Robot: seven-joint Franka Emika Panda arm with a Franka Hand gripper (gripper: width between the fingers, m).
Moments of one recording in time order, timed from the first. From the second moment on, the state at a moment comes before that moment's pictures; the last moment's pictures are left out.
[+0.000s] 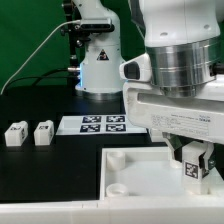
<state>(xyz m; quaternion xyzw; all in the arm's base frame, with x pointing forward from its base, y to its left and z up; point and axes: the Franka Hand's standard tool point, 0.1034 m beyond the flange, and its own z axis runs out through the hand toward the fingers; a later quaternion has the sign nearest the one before) 0.637 0.110 0.071 -0.91 0.42 0.01 0.07</state>
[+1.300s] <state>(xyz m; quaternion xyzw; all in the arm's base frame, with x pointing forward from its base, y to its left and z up) 0.629 0.112 0.077 -0.61 0.79 0.05 0.07</state>
